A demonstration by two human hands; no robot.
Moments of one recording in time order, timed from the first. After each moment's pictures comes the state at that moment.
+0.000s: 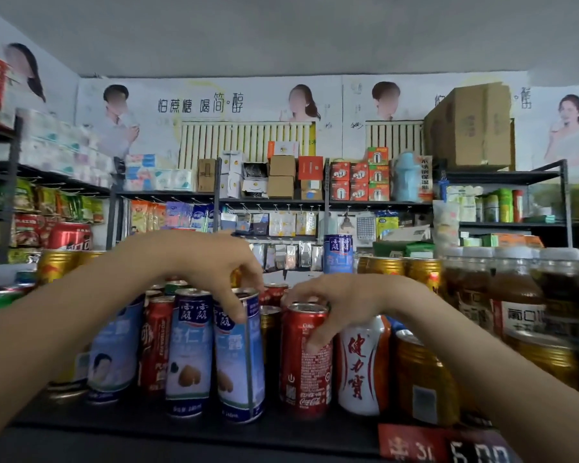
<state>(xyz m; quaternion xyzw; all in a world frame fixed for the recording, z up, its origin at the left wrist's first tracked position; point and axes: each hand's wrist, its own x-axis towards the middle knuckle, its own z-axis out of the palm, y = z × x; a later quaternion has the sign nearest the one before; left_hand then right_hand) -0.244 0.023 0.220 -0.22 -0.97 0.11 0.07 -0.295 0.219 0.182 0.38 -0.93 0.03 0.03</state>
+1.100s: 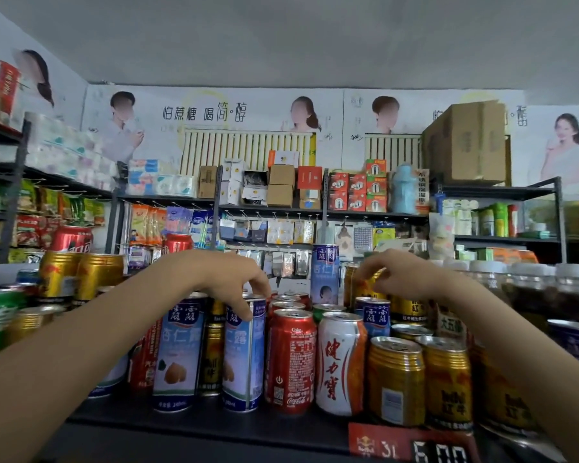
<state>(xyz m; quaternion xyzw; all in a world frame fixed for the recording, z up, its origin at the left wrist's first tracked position) -0.259 0.046 0.207 -0.18 -0.98 0.05 0.06 -0.294 0.304 0.204 0.25 -0.94 0.11 0.19</state>
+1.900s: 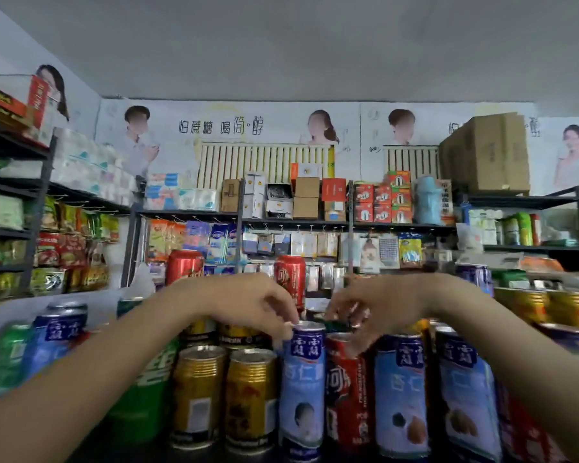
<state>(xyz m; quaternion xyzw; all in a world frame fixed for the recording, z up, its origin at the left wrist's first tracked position) -0.262 -0.193 0.206 -0.28 -0.95 -0.07 0.08 -0.268 0.014 0.215 0.30 -0.95 0.00 0.02</state>
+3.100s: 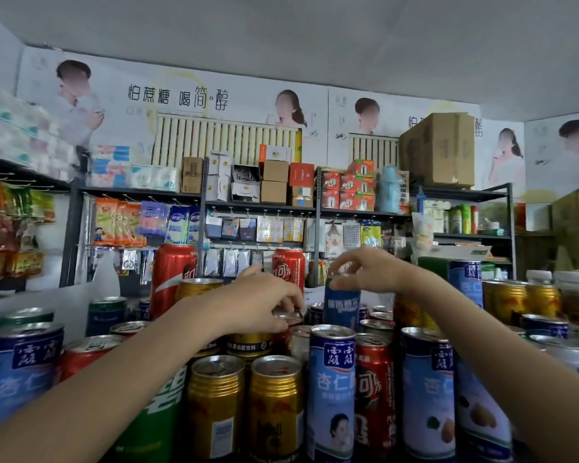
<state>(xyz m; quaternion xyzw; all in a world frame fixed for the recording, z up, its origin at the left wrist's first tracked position) -0.317 -0.226 0.195 -0.32 -0.93 -0.02 0.19 -0.325 -0.023 0.229 0.19 -0.95 0.16 0.18</state>
